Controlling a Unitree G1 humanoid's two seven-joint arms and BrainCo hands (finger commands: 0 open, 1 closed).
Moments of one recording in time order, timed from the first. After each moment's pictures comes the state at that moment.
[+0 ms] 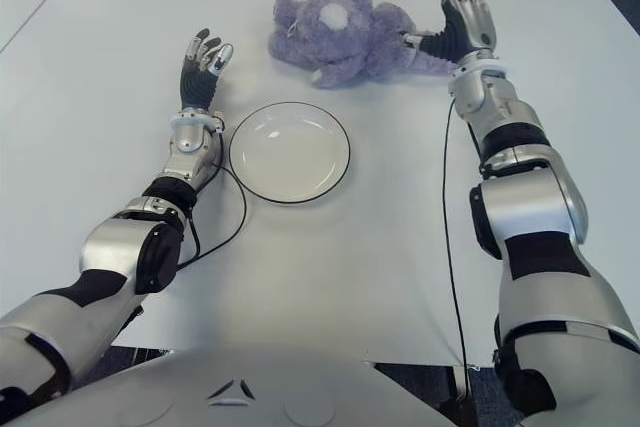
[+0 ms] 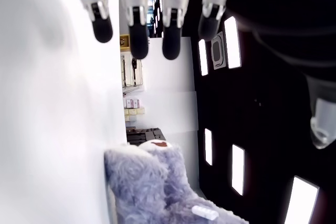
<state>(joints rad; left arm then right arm) -0.77 0.05 0.14 1.19 0.05 -0.55 0.21 -1.07 -0.58 0.36 1.33 -0.62 -0.51 -0.45</state>
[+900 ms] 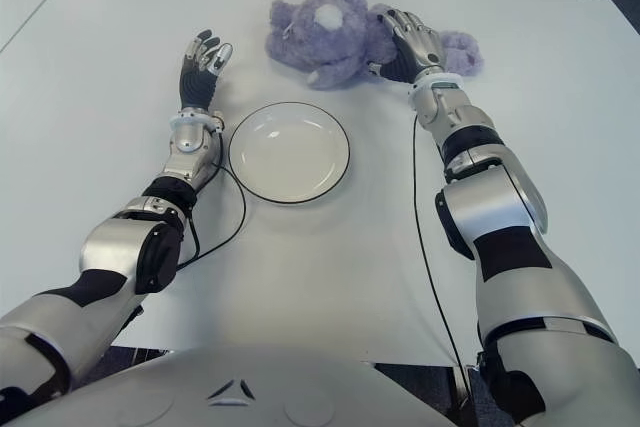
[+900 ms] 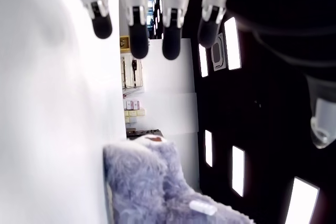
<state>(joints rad) -0.77 0.05 0.14 1.19 0.05 -0.55 0.21 -1.08 -0.46 0.48 1.35 -0.71 -0.41 -0.41</state>
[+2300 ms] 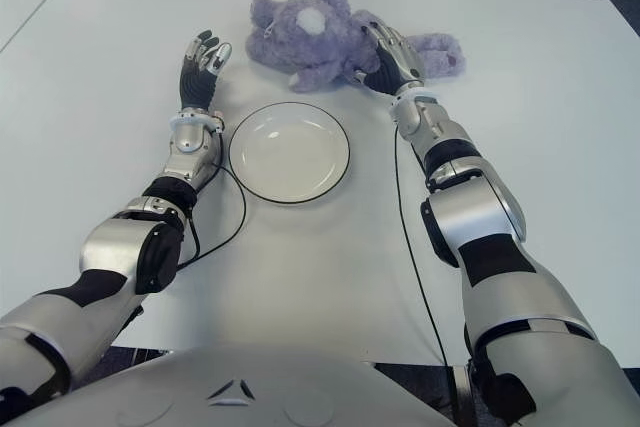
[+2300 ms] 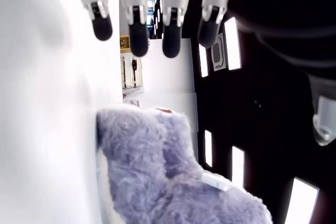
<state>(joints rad) -0.77 0.04 0.15 1.19 0.05 -0.55 0.21 -1.00 -0.40 0.39 1.34 -0.62 -0.44 -0.38</state>
